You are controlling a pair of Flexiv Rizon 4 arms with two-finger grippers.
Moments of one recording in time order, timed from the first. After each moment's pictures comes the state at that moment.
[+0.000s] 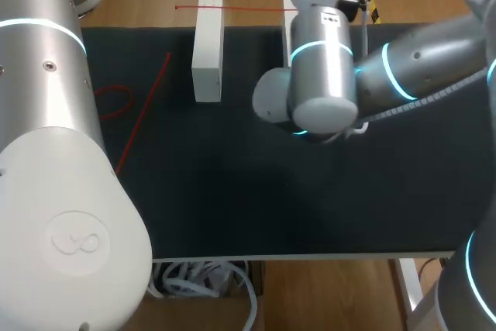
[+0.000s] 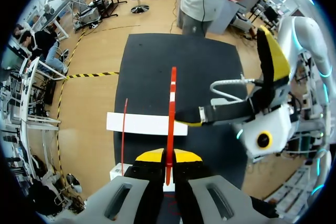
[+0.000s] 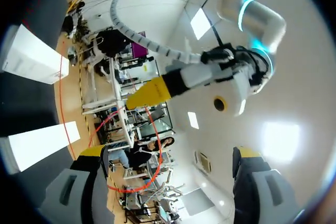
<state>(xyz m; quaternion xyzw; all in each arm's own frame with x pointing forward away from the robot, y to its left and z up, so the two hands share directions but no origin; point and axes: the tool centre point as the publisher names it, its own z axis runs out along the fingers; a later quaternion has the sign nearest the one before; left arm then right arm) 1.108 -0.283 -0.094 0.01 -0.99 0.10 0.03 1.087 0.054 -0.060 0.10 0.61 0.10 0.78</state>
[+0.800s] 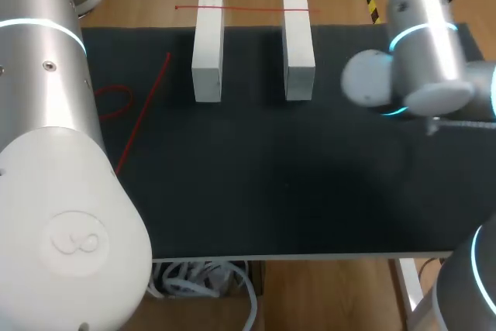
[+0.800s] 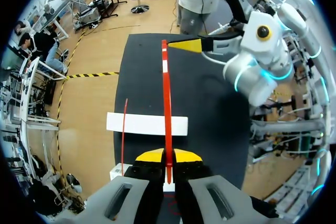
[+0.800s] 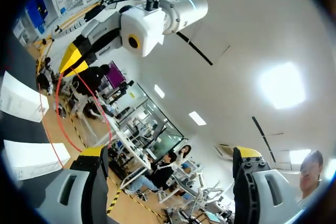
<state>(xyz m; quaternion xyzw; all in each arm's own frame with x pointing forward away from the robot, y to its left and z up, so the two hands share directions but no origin) 1.108 -0.283 -0.094 0.01 -0.99 0.10 0.03 1.105 -0.073 -0.027 0.18 0.56 0.32 0.75</state>
